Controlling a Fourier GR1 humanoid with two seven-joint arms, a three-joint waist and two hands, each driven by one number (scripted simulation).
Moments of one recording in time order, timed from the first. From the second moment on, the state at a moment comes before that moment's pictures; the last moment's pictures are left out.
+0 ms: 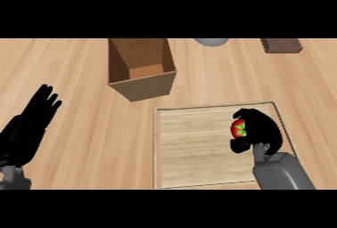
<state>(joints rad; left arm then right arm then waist) -0.03 0.29 0.14 -1.65 0.28 -0.03 0.27 -0.25 -0.19 0.28 -1.57 0.74 0.31 0.98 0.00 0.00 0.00</state>
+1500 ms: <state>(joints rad) -0.18 0.22 0.01 -1.62 0.23 -0.11 0.30 -1.03 -0.01 0.44 -1.01 0.87 0.09 1.12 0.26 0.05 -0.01</state>
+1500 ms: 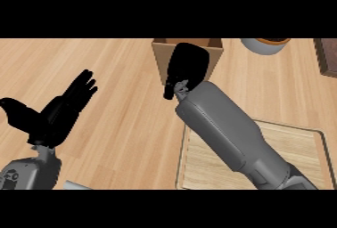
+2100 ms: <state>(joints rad) -0.22 0.22 0.02 -1.59 0.22 -0.10 0.31 -1.40 -0.01 0.42 -0.80 1.01 0.03 1.19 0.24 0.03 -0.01</state>
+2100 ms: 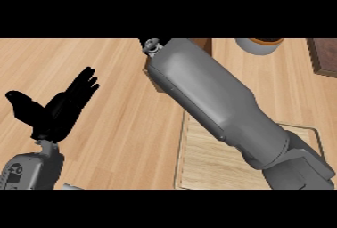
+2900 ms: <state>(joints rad) -0.21 0.22 0.05 -1.56 0.21 -0.08 0.29 -1.62 -0.01 0.35 -0.51 1.06 -0.01 1.22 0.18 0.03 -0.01</state>
